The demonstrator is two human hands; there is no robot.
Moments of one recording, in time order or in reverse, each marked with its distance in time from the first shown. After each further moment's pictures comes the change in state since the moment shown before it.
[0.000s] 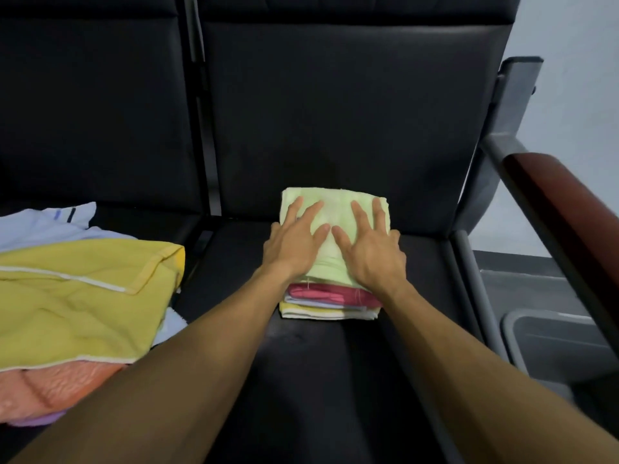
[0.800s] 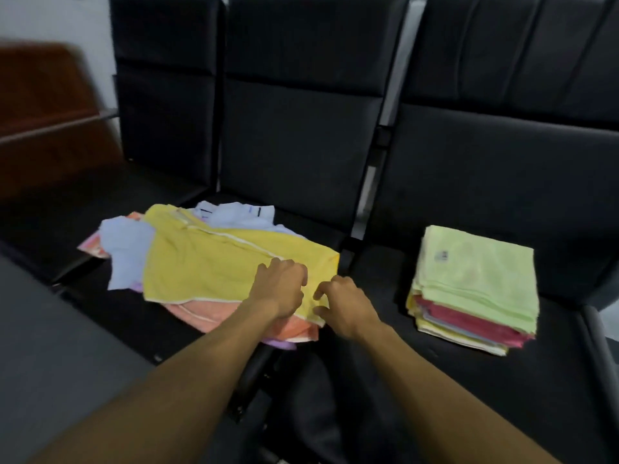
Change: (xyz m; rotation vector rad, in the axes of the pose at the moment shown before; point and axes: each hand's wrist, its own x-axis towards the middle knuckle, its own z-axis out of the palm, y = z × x) left_hand -0.185 -0.177 -0.178 0.448 0.056 -0.169; right_hand -0.144 -0.235 0.082 -0.207 -0.393 -0.581
